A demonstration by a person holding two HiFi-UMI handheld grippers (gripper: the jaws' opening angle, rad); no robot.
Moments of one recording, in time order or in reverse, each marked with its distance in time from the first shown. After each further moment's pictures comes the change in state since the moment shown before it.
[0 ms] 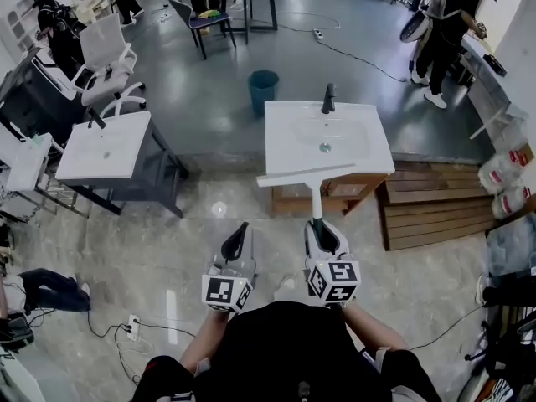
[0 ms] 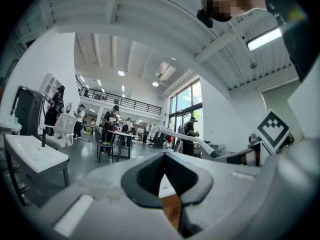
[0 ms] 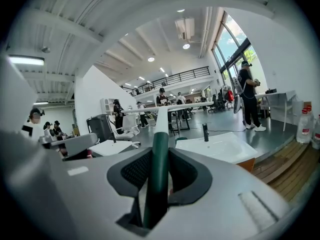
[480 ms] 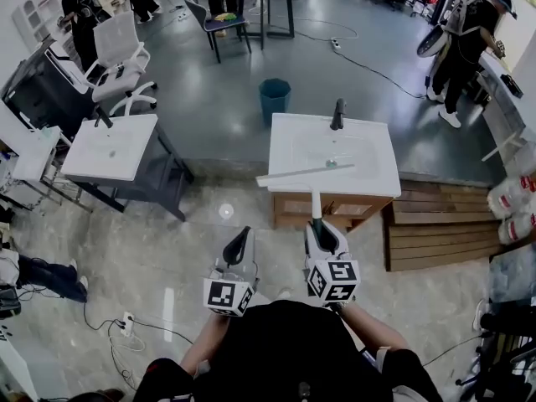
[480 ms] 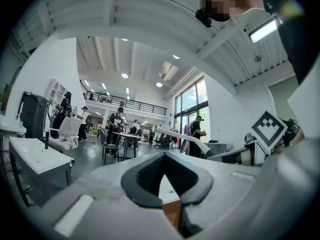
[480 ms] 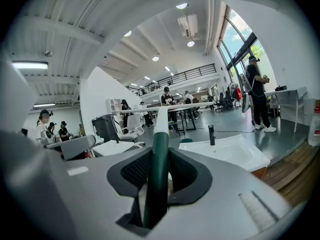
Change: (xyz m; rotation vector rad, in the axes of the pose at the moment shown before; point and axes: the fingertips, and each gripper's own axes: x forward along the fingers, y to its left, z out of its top) left arm 0.056 0.000 -0.004 0.014 -0.005 0.077; right arm 0.059 -0.039 0.022 -0.011 0.013 0.081
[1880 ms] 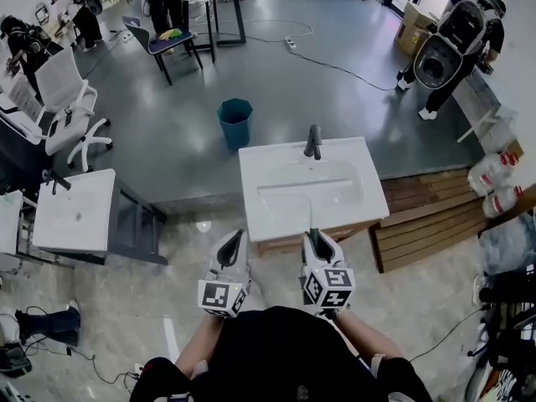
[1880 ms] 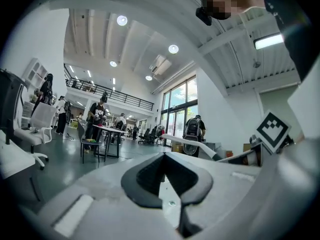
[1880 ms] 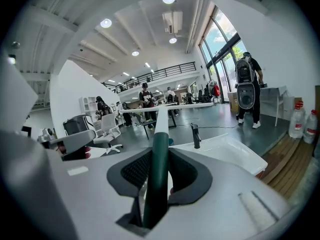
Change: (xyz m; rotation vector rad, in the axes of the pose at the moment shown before) left arm 0.200 0.075 -0.010 -0.026 0.050 -0.205; right arm 0.137 -0.085 0.034 0.093 0.031 -0.240
